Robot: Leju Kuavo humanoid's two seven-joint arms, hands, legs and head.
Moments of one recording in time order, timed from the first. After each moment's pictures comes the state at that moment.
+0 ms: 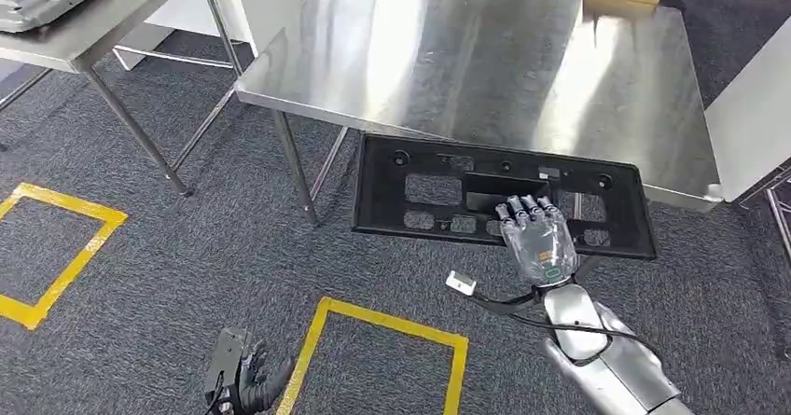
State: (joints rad) left arm 0.14 -0.14 -0.22 -1.22 0.01 0.34 0.10; right arm -0.42 -0.34 0.72 -1.27 1.57 -0.54 0.37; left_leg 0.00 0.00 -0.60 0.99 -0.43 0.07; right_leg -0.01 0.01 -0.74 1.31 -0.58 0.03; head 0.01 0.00
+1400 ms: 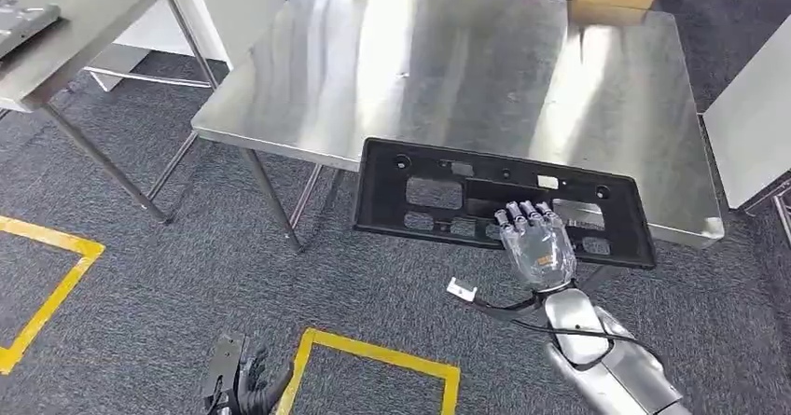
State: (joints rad) left arm 0.15 -0.13 -0.23 -1.22 0.05 0.35 0.09; right arm -0.41 -0.33 0.72 -1.27 1.57 -0.53 0.36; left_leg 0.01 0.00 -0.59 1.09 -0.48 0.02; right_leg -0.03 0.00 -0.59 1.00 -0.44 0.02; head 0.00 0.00
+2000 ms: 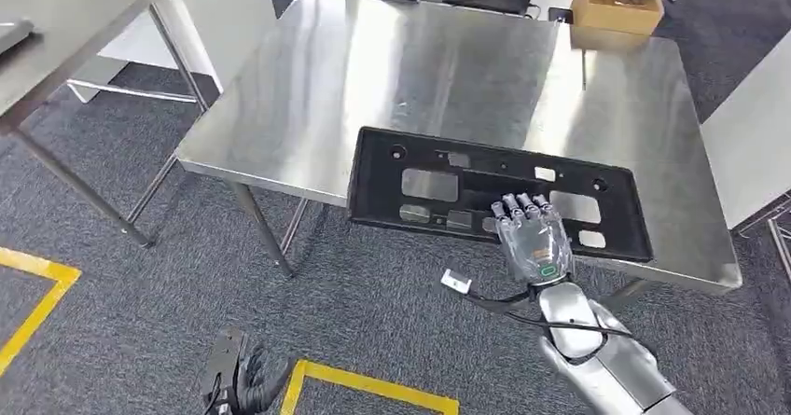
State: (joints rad) left arm 0.14 -0.13 -0.24 -1.21 0.05 0.35 0.10; right arm -0.43 -0.32 0.73 -1.27 1.57 -0.51 0.39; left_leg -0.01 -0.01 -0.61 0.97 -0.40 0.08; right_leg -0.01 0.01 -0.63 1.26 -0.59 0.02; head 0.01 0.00
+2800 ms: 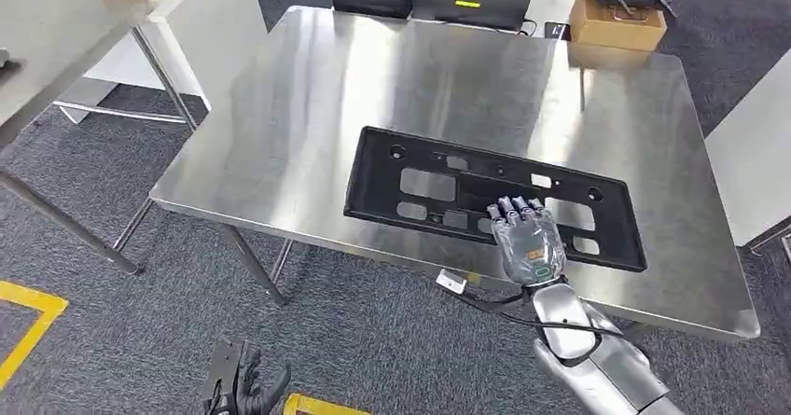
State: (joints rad) left arm 0.18 -0.13 -0.24 -1.24 0.03 0.41 0.13; right arm -0.44 -0.29 0.74 -1.26 1.57 -0.47 0.39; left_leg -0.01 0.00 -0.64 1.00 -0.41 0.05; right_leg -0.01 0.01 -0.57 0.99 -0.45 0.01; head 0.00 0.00
